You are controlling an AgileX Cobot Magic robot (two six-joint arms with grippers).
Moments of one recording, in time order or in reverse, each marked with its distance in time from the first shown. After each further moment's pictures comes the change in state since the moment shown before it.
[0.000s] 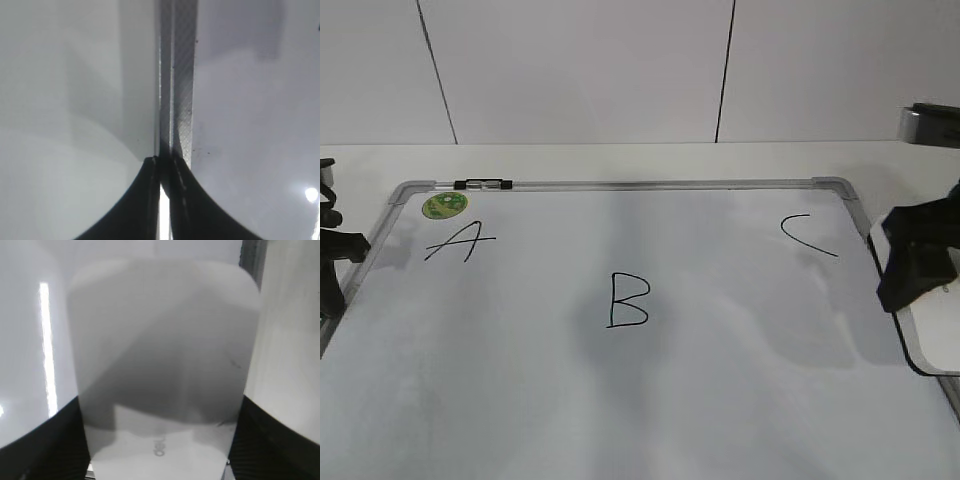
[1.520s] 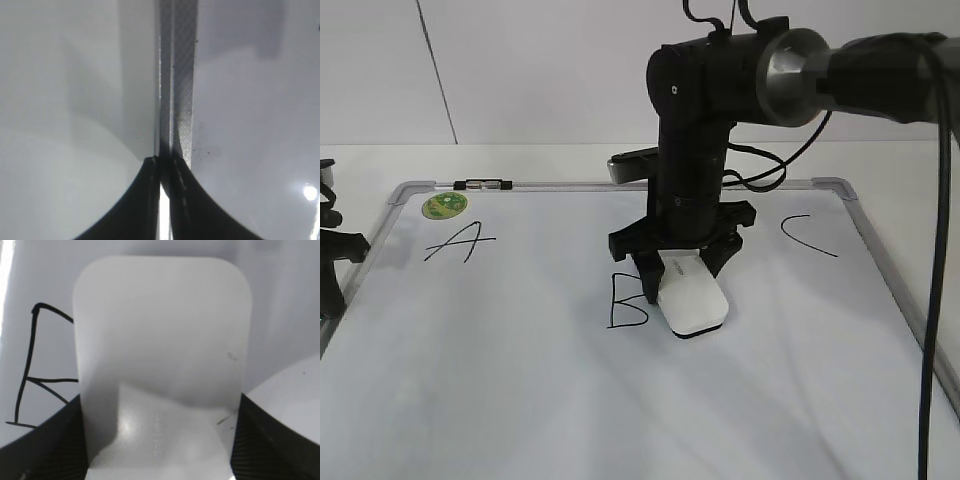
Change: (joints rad) left arm 0.000 0.000 -0.002 -0.002 0.009 -0.002; right arm 0.408 0.777 -0.771 -0.115 0.113 0.150
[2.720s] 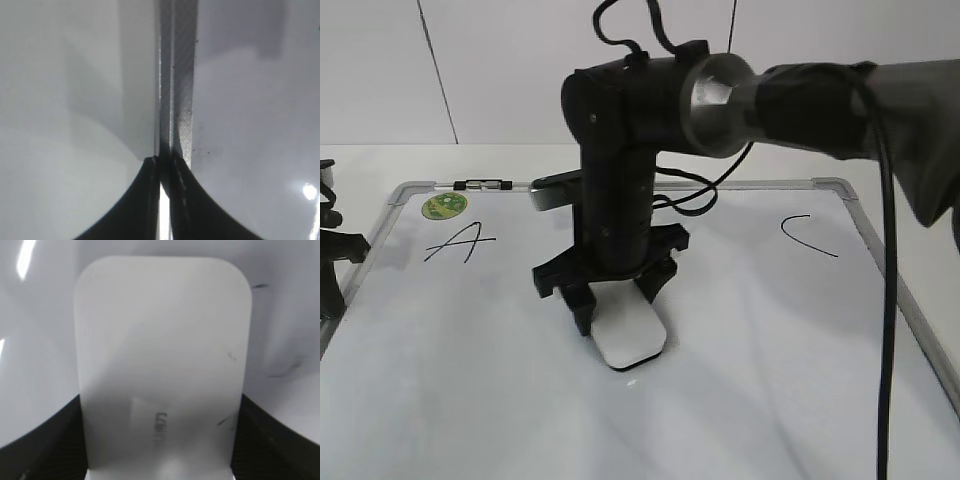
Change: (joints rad) left arm 0.000 0.000 0.000 0.002 0.004 -0.002; right arm 0.157 0.024 -0.049 0.032 -0.006 0.020
